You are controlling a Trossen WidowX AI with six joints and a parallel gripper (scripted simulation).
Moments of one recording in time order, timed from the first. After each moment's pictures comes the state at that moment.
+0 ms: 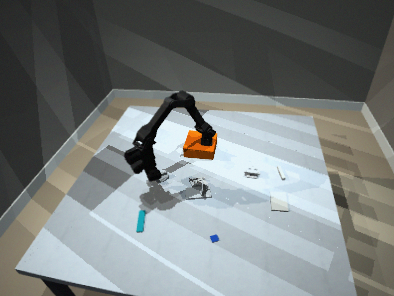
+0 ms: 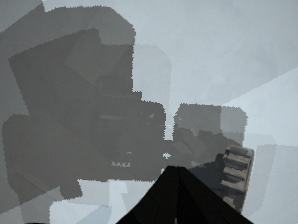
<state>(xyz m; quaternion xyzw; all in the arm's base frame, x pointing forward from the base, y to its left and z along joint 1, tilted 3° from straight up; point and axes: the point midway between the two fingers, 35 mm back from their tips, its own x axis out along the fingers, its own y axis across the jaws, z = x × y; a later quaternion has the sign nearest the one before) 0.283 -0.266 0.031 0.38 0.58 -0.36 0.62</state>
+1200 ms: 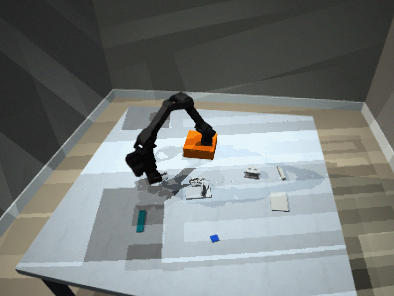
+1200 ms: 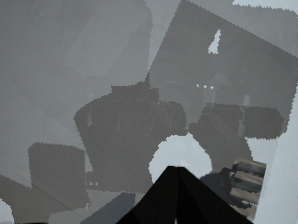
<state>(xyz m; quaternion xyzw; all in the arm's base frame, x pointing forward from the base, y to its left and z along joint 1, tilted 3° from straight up) 0.279 -0.266 0.009 0.39 0.59 -0.36 0.61</state>
